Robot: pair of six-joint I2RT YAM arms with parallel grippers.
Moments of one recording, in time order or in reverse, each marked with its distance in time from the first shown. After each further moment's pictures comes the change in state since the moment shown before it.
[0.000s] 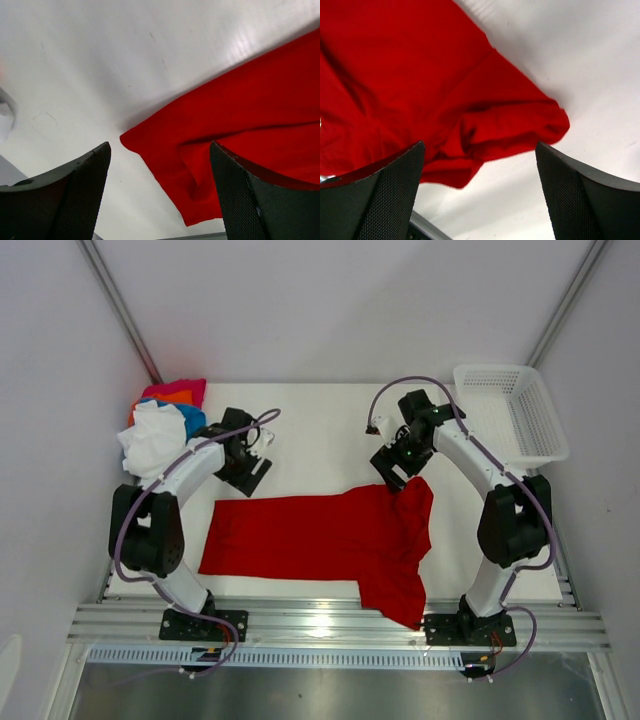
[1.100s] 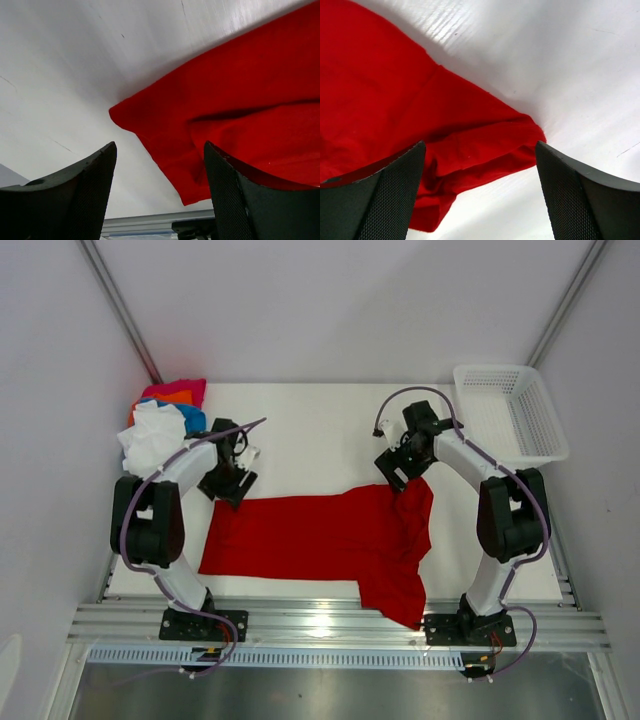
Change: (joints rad) left arm 0.097 0.077 -0.047 -0.067 -0.015 -0.002; right arm -0.037 0.038 -0.161 0.277 0.060 0.048
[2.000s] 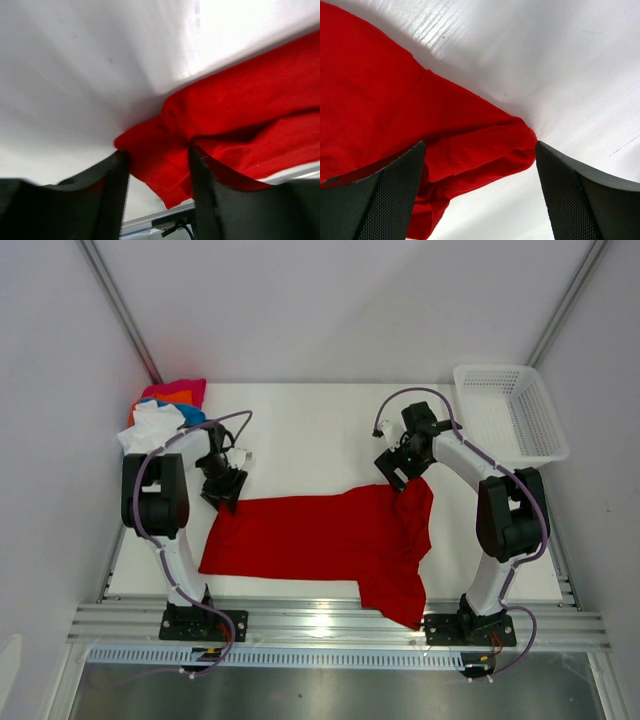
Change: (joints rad) left arm 0.133 0.224 0.121 -0.120 0.208 0.014; right arm -0.001 0.011 -0.011 0.041 0.042 0.000
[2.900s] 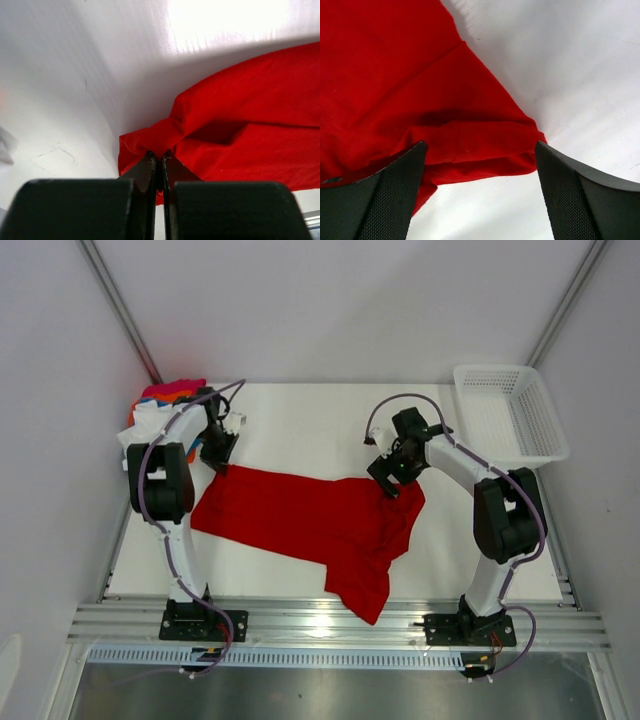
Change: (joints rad) left arm 0.024 0.156 0.387 -0.035 -0.026 -0.024; right arm 0.053 0.000 -0.024 -0.002 -0.013 0.008
